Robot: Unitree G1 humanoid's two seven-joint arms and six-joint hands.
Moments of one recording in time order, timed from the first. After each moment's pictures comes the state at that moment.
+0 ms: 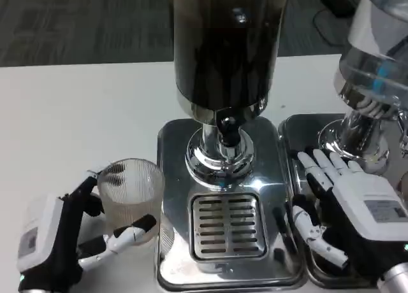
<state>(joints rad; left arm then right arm) 0.04 0.39 -0.10 0.70 0.61 -0.78 0.63 0.28 -0.41 0.22 -0.28 -0.92 0.01 -0.04</state>
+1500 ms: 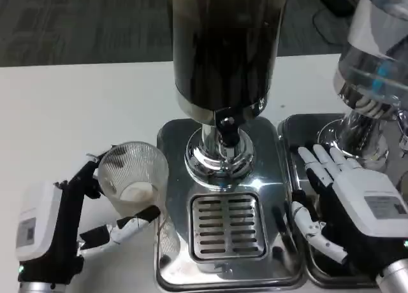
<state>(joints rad) 0.05 0.40 -0.10 0.62 0.67 -0.79 0.73 0.27 -0.40 0.22 -0.27 -0.92 0.01 -0.05</state>
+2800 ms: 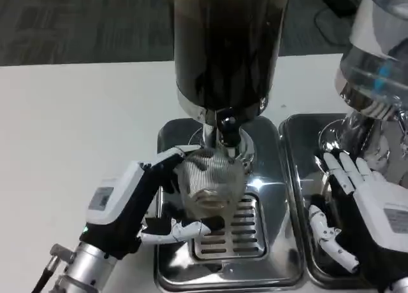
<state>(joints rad) -0.19 0.39 -0.28 0.77 0.67 -0.93 0.54 0.36 -0.32 0.20 -0.33 -0.95 0.10 -0.09</state>
